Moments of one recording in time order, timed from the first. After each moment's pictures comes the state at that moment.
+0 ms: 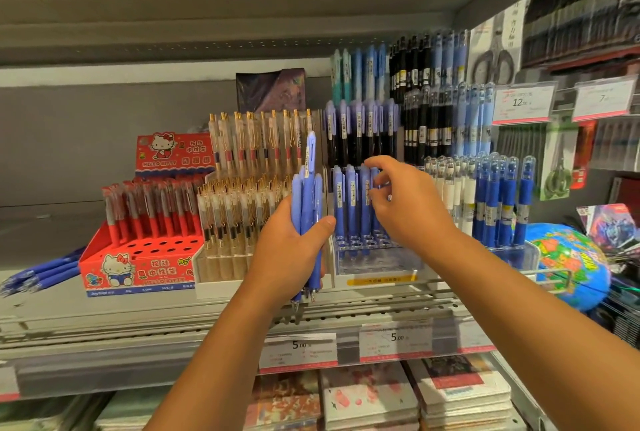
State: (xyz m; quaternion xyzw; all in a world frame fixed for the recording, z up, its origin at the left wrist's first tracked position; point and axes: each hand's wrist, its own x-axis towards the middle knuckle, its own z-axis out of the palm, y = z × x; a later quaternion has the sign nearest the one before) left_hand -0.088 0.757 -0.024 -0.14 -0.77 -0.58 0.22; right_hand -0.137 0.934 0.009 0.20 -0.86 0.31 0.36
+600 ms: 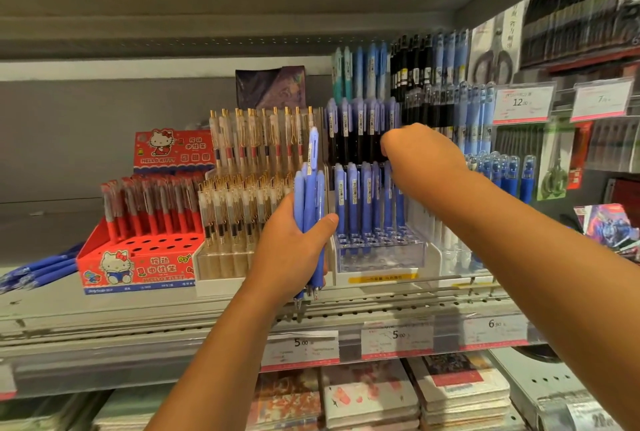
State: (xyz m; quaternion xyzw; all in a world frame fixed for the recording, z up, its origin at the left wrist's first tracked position) left_hand -0.086 0.757 -0.024 -0.15 -0.77 -0.58 0.22; right_hand -0.130 0.937 0.072 0.11 -0.94 -0.04 0.32
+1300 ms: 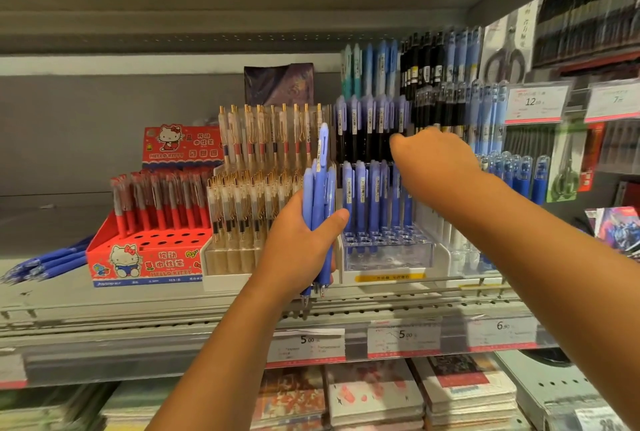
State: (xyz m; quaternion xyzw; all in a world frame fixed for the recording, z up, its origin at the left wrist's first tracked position) left_hand -0.089 0.754 -0.025 -0.17 -0.77 -0.58 0.21; right_hand -0.125 0.936 0.069 0.11 -0.93 -0.12 0.33
